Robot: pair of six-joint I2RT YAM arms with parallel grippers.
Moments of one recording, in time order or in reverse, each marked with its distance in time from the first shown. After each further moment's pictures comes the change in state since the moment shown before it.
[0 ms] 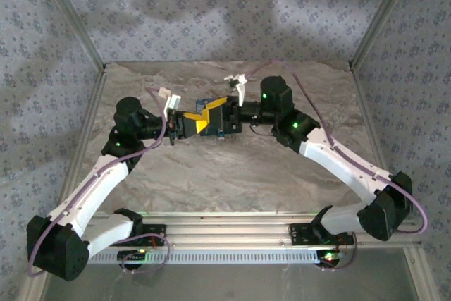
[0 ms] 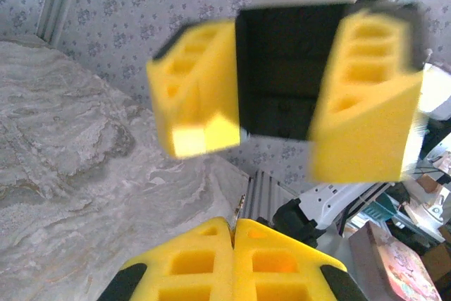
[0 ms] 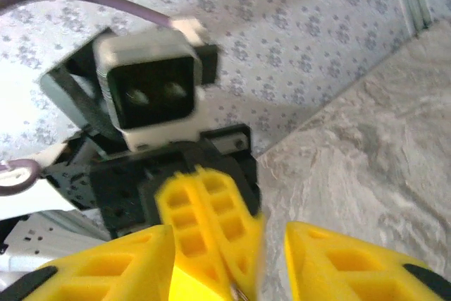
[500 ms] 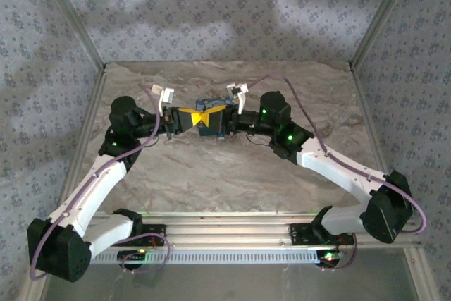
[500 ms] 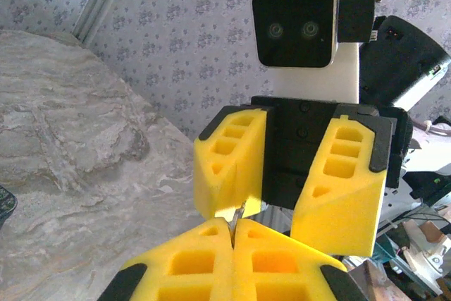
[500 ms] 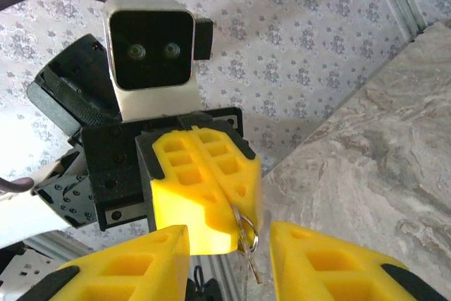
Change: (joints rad) left arm 0.046 -0.003 0.000 0.010 -0.046 -0.134; right arm 0.040 -0.016 -0.152 0.253 0.095 0.138
